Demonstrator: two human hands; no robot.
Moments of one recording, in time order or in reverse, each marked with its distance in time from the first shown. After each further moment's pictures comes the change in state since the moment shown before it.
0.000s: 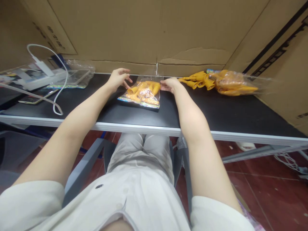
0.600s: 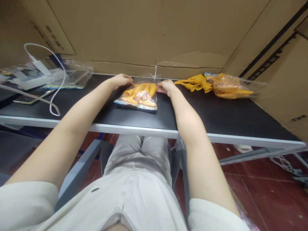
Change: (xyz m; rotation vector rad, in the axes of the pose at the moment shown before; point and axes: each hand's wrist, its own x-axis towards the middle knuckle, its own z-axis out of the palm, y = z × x) left_hand 0.035 -0.009 0.006 0.192 -0.089 -0.111; right_hand -0.004 0.004 0.009 0.030 -0.030 -0.047
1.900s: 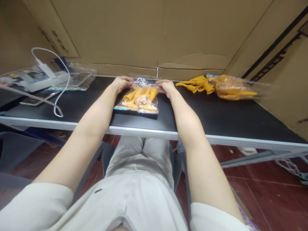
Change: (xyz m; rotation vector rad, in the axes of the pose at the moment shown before) left_hand -0.021 0.008 0.006 -0.479 0.155 -0.099; right_hand 0.002 0.001 0.008 0.055 -0.009 -0.071
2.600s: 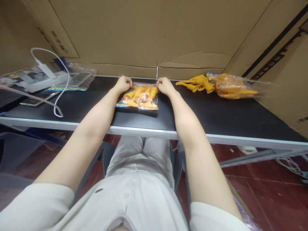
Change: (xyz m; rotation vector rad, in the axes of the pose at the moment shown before) left_hand 0.017 -0.012 -0.005 0.670 -0.089 0.353; right_hand 0.035 0.016 -0.015 -0.735 -0.090 -0.542
